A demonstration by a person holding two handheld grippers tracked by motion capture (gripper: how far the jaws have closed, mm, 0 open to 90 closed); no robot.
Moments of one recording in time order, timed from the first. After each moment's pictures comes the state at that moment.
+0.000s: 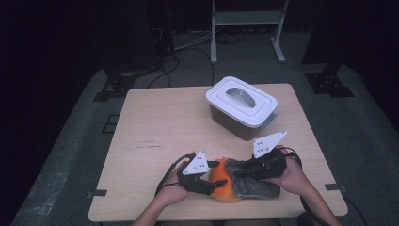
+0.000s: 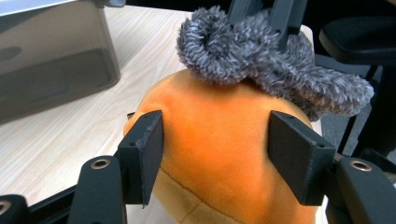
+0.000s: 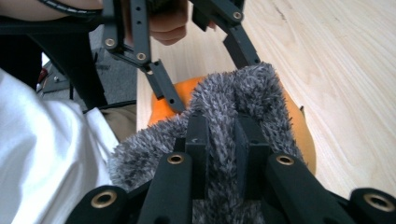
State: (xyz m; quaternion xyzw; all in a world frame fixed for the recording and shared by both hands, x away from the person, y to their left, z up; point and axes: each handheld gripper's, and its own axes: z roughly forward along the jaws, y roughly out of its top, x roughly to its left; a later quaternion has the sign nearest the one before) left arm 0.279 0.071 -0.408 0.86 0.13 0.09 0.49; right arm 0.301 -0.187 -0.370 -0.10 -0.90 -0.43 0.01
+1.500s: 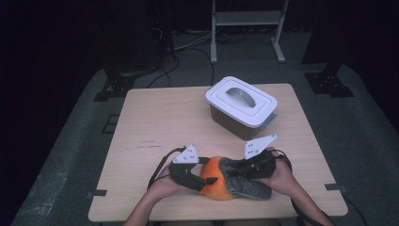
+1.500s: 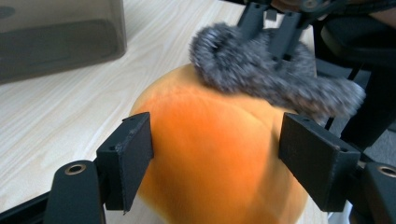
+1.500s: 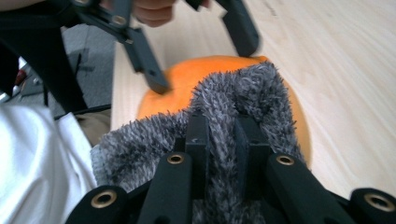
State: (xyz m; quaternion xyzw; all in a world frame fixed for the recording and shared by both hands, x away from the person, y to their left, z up) left arm 0.299 0.095 -0.415 0.86 0.15 0.05 0.48; right arm 0.307 -0.166 -0.394 -0.11 -0.90 -0.43 -0.01
